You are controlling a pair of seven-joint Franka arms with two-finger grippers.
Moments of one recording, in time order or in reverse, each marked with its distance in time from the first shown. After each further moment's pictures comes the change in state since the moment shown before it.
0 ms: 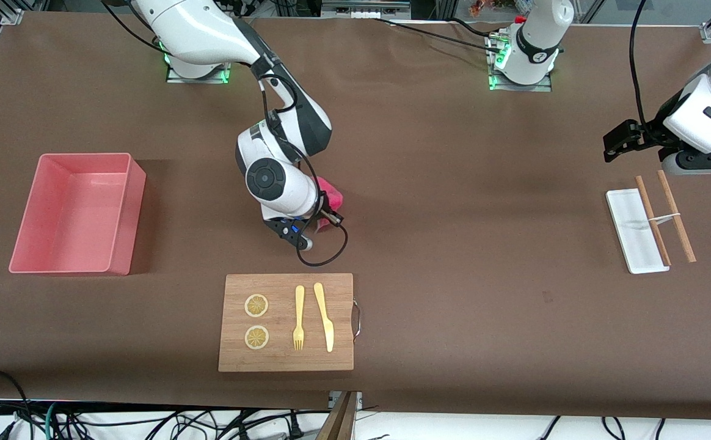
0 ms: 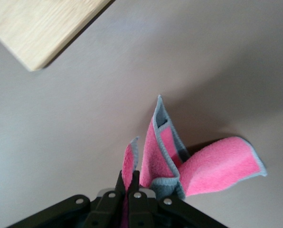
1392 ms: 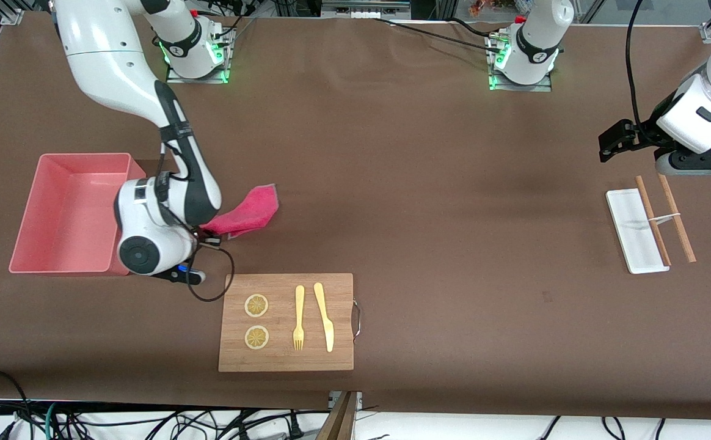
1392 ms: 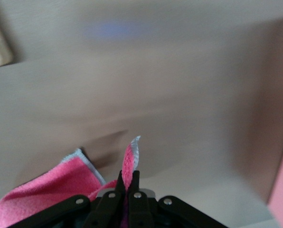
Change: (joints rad) left arm -0.008 0.004 -0.005 0.005 0.000 -0.005 0.000; right arm -0.262 0.056 -0.216 0.007 -0.253 -0.368 -0.810
